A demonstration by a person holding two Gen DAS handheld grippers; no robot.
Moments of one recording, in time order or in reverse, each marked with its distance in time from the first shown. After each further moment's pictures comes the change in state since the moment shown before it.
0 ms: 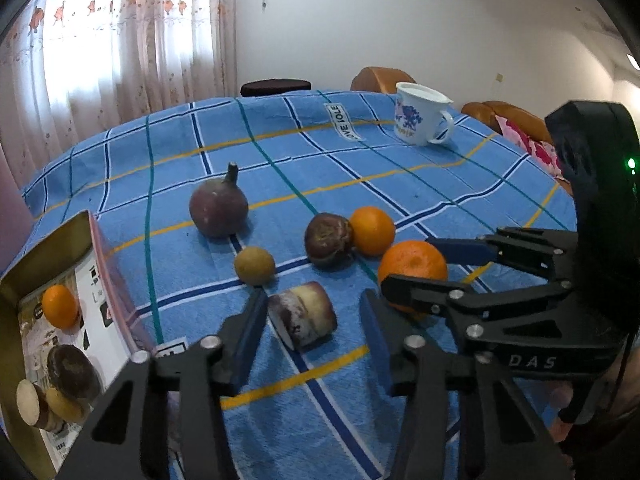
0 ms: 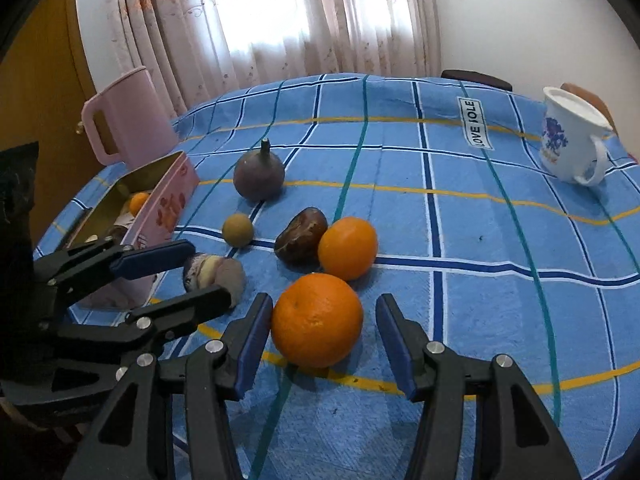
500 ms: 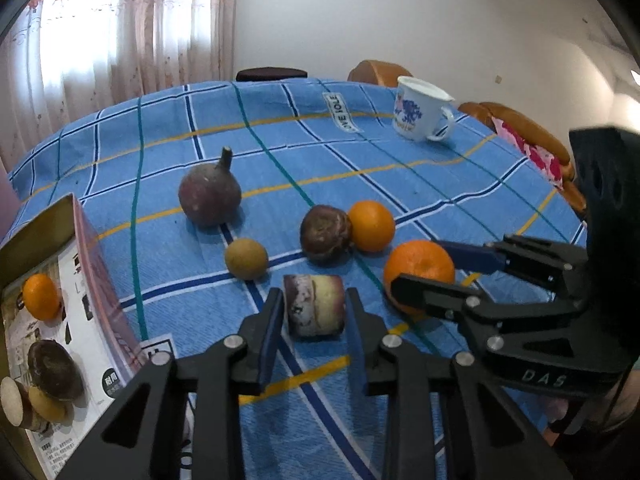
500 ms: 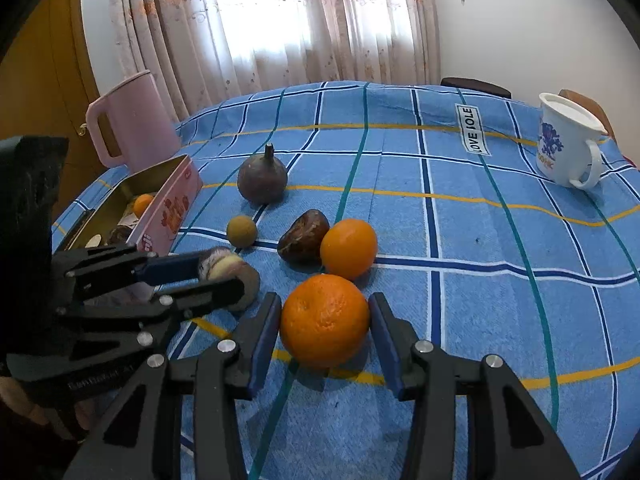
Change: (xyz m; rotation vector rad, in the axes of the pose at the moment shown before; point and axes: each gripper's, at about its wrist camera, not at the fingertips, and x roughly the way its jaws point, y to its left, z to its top) left arm 0.010 0.007 0.002 -0.046 0.037 -0.057; right arm -0.007 0.004 -0.007 -0.007 -0.035 -0.013
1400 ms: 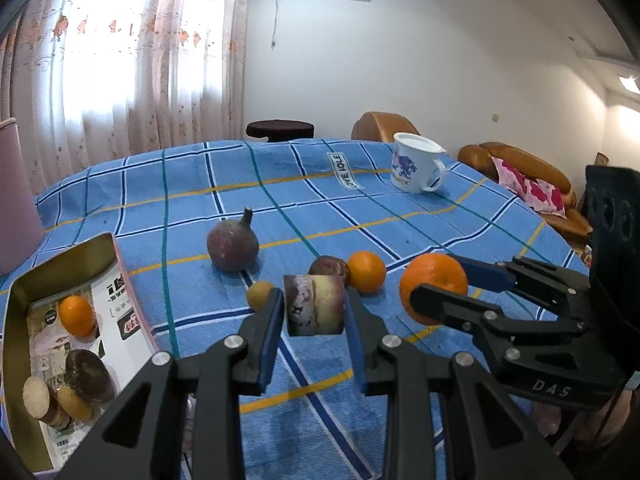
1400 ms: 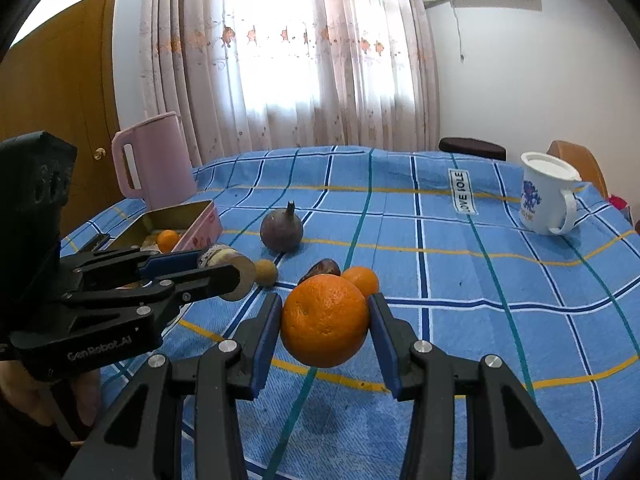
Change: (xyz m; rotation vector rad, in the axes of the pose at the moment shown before) left arm -0.039 -0.001 -0.006 0.004 -0.212 0.041; right arm -0.041 0.014 -0.010 -0.061 -0.234 -0.019
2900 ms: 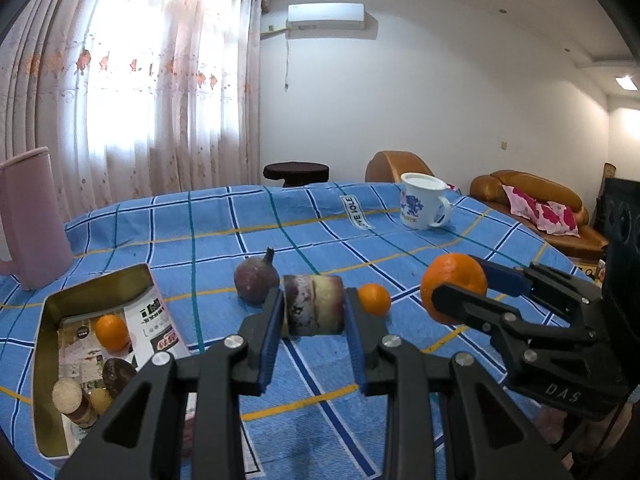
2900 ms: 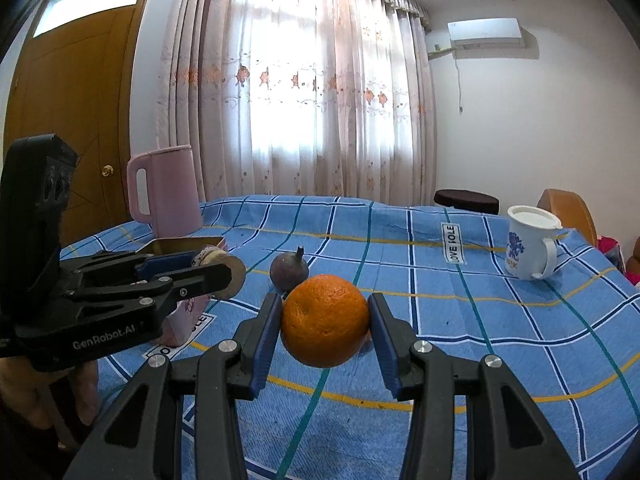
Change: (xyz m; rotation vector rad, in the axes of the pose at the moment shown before) left arm -0.037 -0.007 -0.007 0.019 -0.166 0.074; right arm -0.034 0.016 -0.008 -0.067 -0.189 -0.030
